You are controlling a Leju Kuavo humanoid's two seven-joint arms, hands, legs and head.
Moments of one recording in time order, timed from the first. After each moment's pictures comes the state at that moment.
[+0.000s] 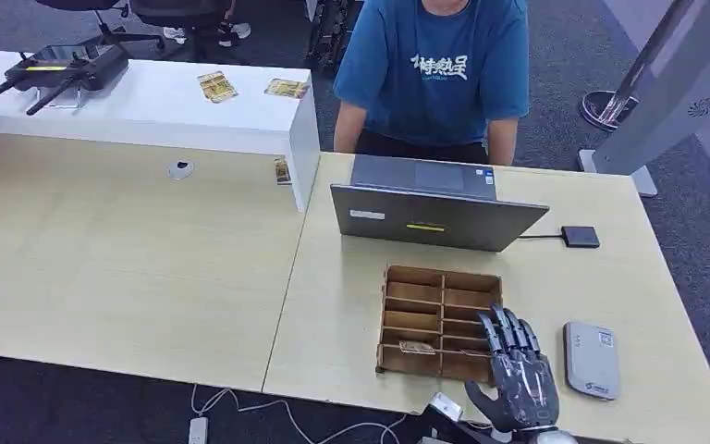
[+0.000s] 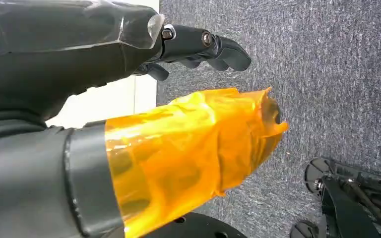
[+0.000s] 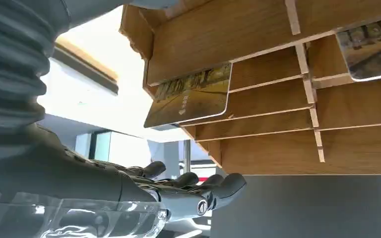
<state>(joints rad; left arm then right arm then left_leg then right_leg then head) -0.08 -0.27 1.35 -0.20 -1.17 0.13 0.19 -0.01 -0.29 0.52 -1.43 1.15 -0.41 0.18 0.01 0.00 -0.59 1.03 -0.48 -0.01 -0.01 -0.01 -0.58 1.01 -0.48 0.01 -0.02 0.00</state>
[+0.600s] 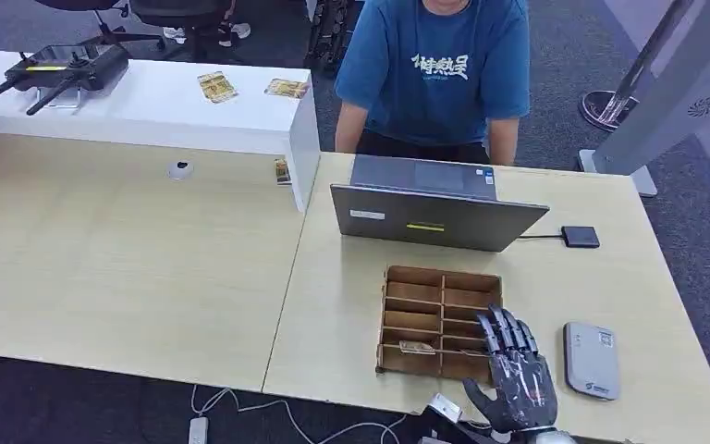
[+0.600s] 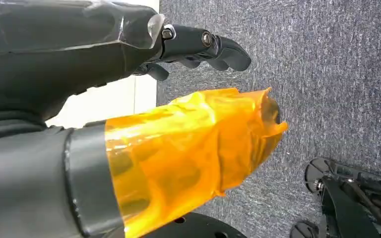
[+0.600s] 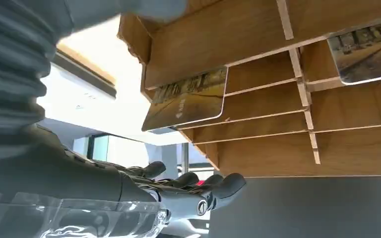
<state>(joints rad) -0.08 -0.27 1.35 -0.20 -1.17 0.13 0.19 -0.01 -0.29 0.53 -1.43 1.15 -0.41 0.18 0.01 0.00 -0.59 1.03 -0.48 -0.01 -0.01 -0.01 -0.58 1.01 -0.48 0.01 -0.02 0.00</state>
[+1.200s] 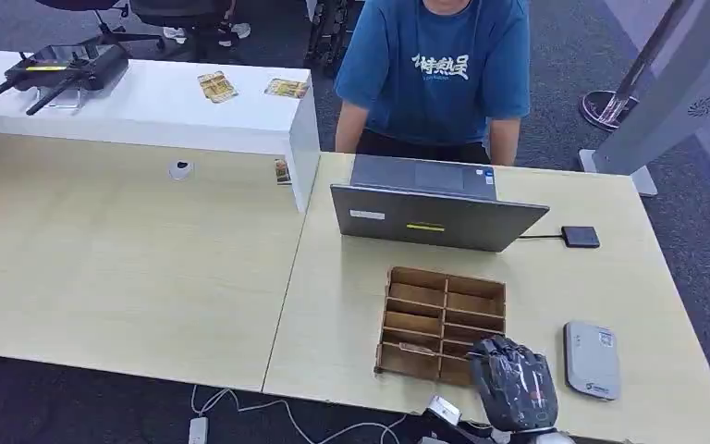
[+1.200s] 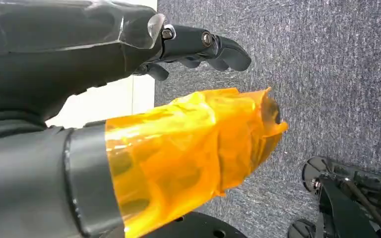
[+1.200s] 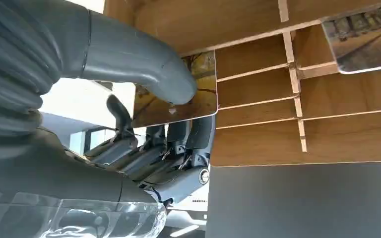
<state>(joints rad) -0.08 -0.27 1.35 -0.20 -1.17 0.12 0.18 -0.01 -0.29 0.53 -1.43 1.16 -0.44 0.17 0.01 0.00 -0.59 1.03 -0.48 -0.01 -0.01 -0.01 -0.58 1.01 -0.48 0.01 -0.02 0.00</state>
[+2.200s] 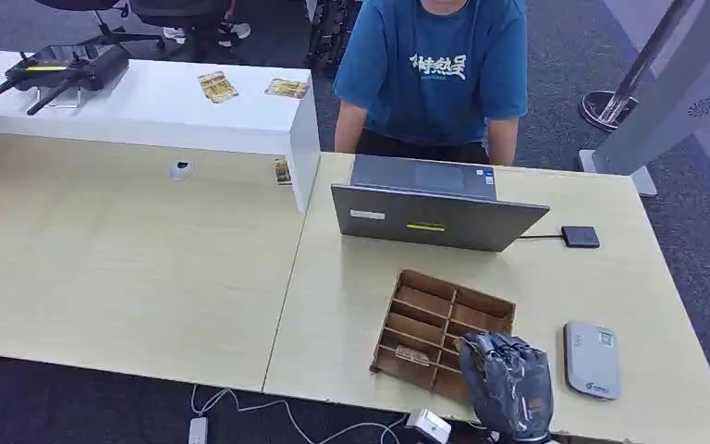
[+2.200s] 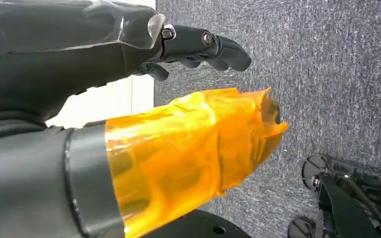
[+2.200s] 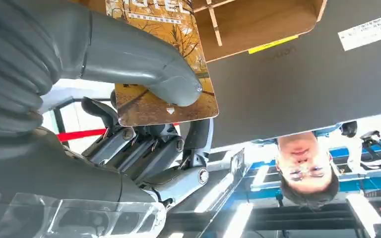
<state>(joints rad) -0.08 -0.27 1.35 -0.20 -1.17 0.12 0.17 0.02 -0.20 0.51 -1.50 1.26 -0.69 0.06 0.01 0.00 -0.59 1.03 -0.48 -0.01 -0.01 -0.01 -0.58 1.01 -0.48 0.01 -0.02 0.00</state>
